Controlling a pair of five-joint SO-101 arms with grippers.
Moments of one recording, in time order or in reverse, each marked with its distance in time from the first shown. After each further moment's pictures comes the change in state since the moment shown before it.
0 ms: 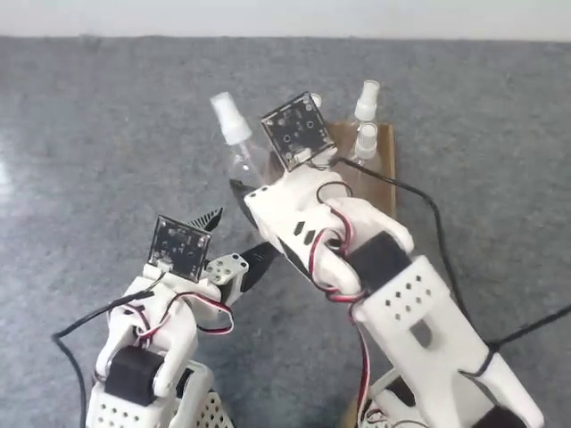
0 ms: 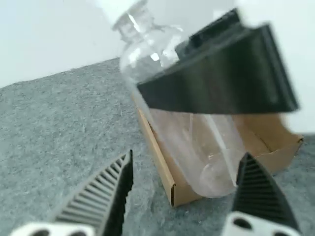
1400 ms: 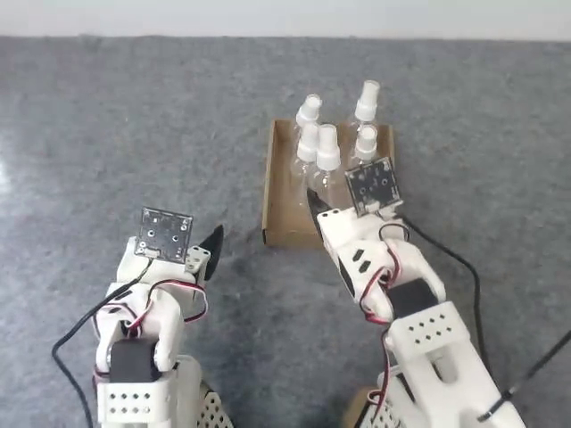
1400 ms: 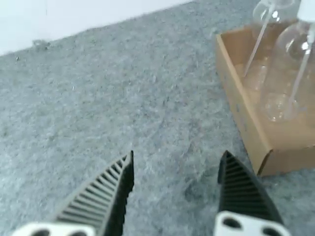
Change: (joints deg) left arm -18.3 0.5 9.5 -2.7 -9.4; right arm 17.0 -17.1 42.9 -32.1 5.3
